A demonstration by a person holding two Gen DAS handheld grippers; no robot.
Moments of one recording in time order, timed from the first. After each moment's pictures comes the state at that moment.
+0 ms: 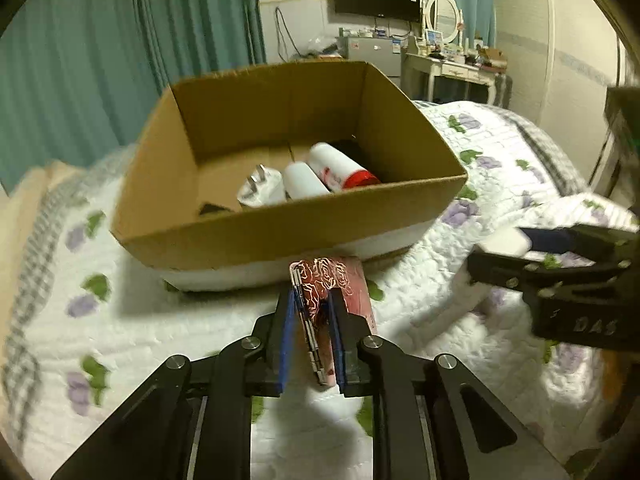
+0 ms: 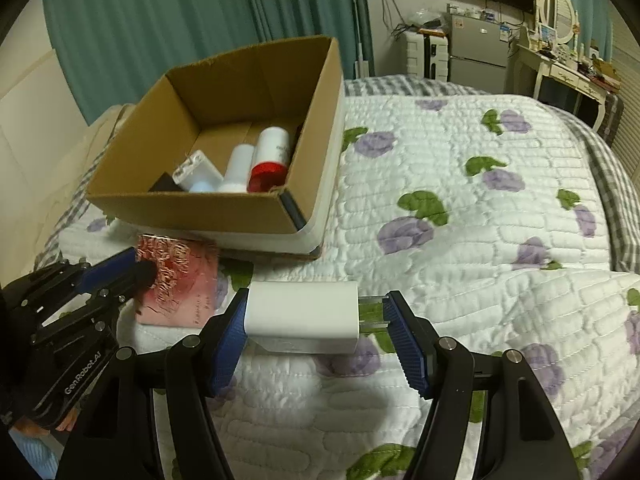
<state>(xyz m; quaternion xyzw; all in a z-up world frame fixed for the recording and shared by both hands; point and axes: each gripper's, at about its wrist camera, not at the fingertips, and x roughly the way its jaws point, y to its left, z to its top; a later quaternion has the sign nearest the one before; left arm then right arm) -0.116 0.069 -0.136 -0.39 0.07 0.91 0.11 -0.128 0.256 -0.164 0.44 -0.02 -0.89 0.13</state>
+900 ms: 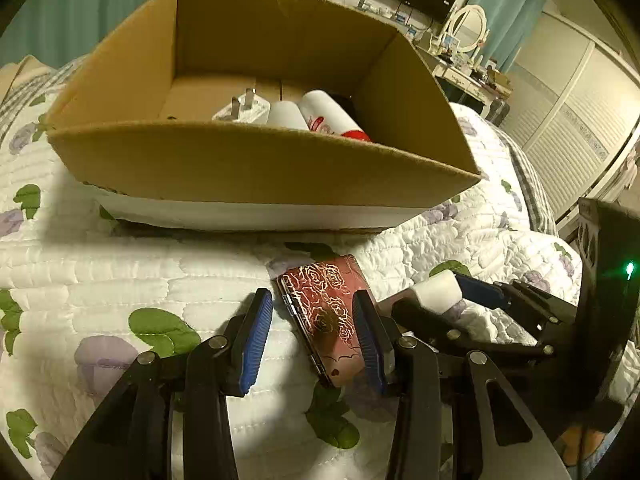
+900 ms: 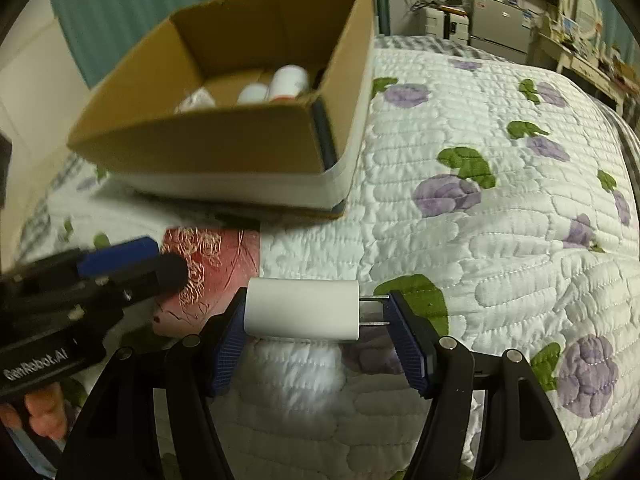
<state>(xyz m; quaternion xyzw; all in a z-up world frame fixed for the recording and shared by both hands) -0.135 0.057 -0.159 -0.48 -0.07 0.86 0.14 -0.137 0.236 -0.205 0.48 0.02 -0.86 0.15</state>
